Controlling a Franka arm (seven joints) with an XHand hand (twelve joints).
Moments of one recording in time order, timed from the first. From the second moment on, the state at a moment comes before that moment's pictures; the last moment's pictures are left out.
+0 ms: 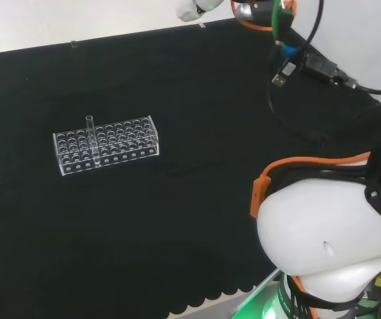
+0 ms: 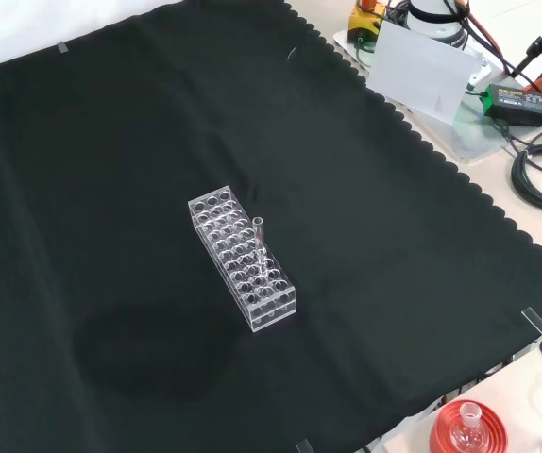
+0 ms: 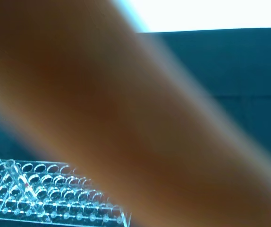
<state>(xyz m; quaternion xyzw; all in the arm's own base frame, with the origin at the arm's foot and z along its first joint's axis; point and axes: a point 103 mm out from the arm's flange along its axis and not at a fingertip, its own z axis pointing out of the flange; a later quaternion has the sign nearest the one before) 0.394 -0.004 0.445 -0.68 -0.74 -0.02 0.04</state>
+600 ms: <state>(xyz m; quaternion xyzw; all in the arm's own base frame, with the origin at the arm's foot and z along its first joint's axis) 0.439 0.001 0.431 -0.66 -0.75 -0.03 0.05</state>
